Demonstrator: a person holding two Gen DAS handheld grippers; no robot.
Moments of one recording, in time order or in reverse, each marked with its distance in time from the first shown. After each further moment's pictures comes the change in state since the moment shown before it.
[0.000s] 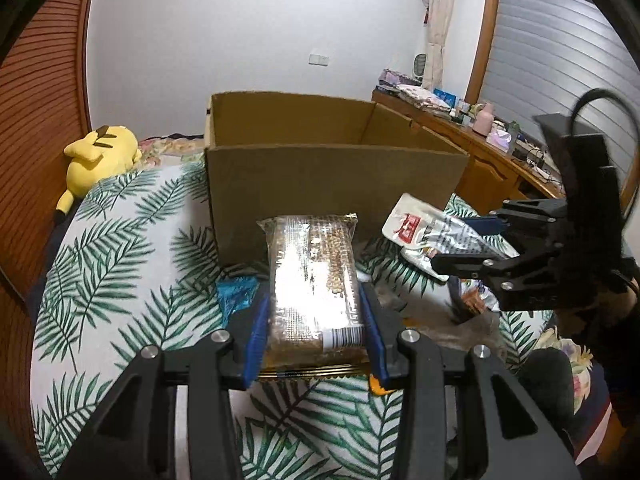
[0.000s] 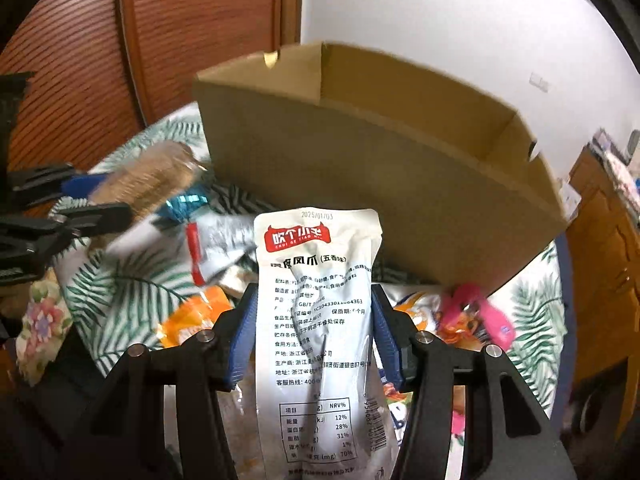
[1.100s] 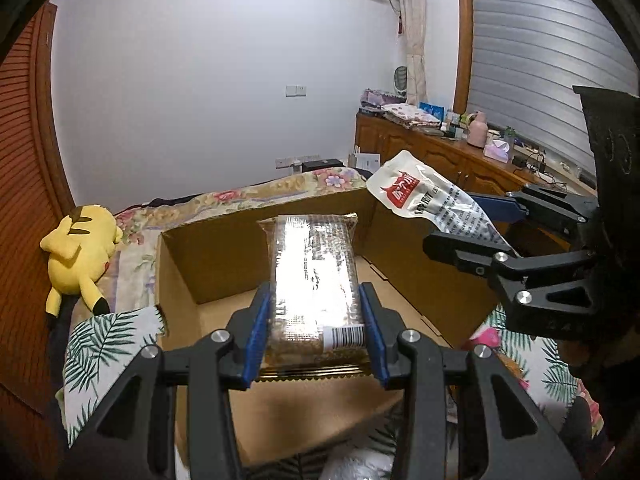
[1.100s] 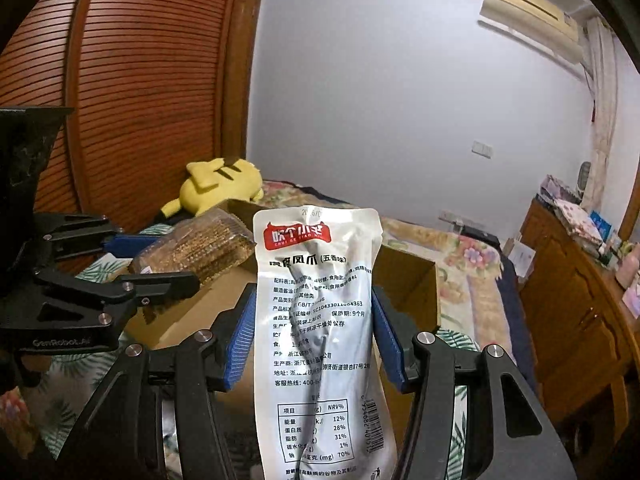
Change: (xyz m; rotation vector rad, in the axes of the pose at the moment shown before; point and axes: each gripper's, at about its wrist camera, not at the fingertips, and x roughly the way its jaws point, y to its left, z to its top) left arm 0.085 0.000 0.159 0.142 -0.069 0.005; right arm -0.020 -0.077 0.107 0.069 -0.311 -0.172
